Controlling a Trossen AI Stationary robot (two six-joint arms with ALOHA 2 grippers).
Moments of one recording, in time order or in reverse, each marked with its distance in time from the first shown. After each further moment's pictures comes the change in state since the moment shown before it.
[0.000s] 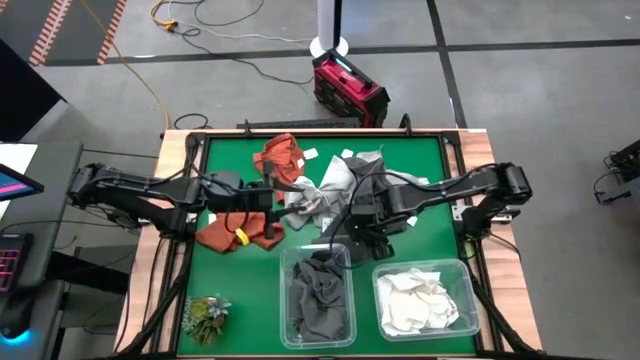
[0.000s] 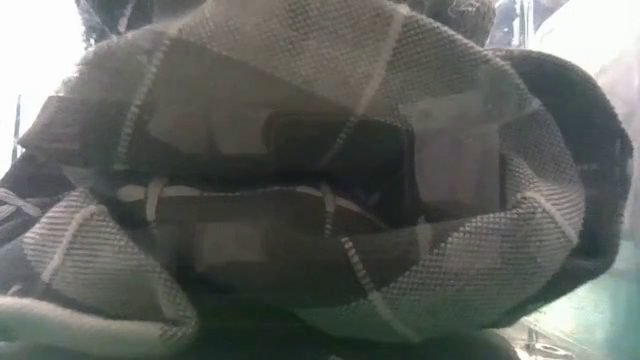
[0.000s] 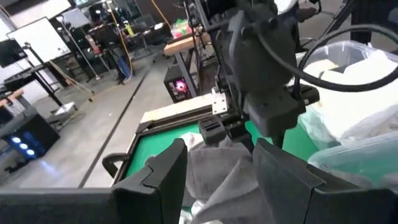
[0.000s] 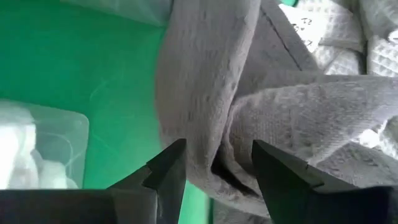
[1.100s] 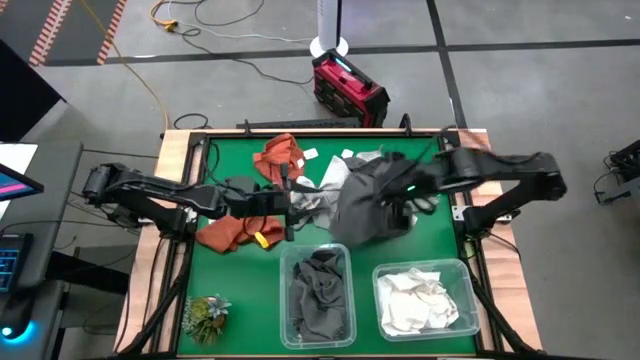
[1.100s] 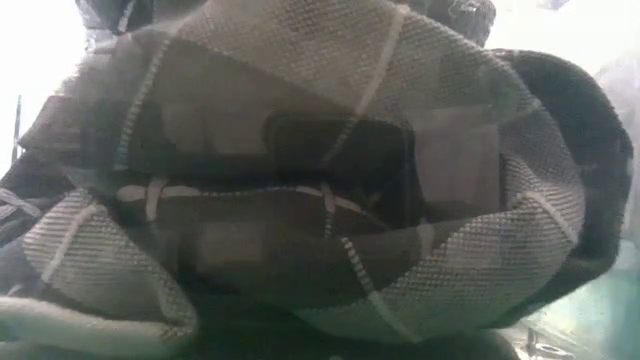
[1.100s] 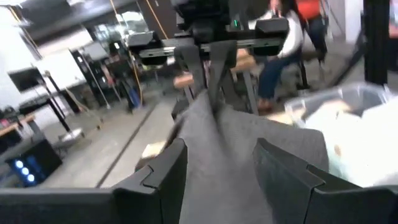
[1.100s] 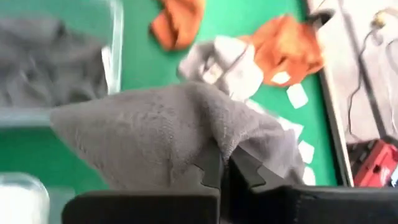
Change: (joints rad) left arm 0.000 0.196 -0.001 0.391 0.002 -0.002; right arm -0.024 -0.315 0.232 -0.075 0.230 0.131
